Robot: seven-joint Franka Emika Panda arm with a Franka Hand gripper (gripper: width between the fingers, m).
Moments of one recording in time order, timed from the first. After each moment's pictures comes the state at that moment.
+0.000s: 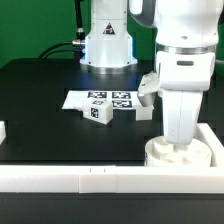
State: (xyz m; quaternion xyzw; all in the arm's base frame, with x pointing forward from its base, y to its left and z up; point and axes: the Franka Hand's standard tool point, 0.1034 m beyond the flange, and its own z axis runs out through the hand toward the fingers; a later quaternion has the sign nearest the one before) arm 0.569 0.096 0.019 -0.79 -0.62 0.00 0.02
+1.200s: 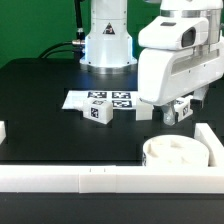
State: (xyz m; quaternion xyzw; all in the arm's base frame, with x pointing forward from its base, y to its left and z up) arm 0.560 0.105 0.060 -0.94 -0.34 -0.03 0.01
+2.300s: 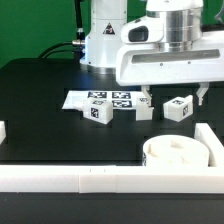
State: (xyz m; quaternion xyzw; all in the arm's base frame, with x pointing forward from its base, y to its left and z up) arm 0.497 0.109 0.060 -0.99 0.10 0.03 0.04
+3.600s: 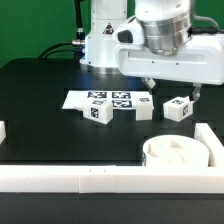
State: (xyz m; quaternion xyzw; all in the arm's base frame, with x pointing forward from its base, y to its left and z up) arm 0.468 0.105 0.062 -0.91 0.33 0.20 0.13
